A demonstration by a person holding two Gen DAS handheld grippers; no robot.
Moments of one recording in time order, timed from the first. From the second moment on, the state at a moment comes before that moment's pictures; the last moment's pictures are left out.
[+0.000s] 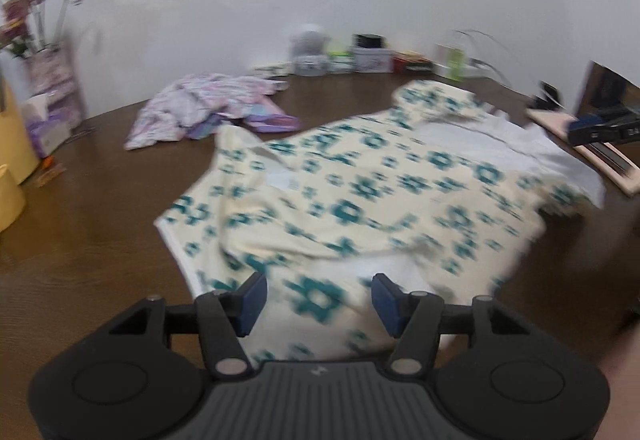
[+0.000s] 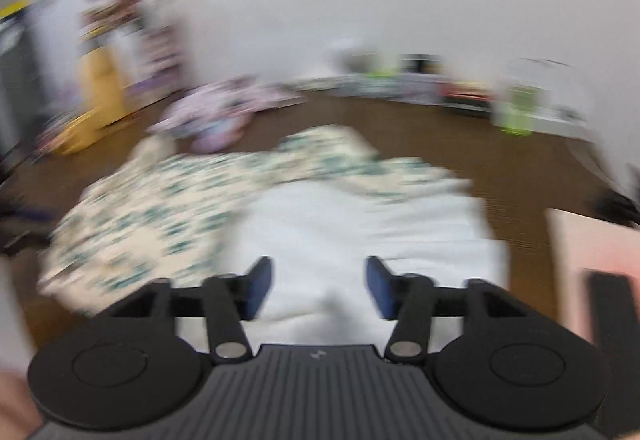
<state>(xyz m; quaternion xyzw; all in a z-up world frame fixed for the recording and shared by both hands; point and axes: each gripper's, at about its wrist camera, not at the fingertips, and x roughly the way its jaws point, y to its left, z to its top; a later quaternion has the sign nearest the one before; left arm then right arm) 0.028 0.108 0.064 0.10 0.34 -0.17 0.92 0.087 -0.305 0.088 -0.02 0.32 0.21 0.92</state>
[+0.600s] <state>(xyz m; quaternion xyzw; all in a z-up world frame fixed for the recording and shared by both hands) 0.035 0.099 0.037 0.12 0.37 -0.15 0.91 0.073 -0.295 0.059 -0.05 0.38 0.26 0.89</state>
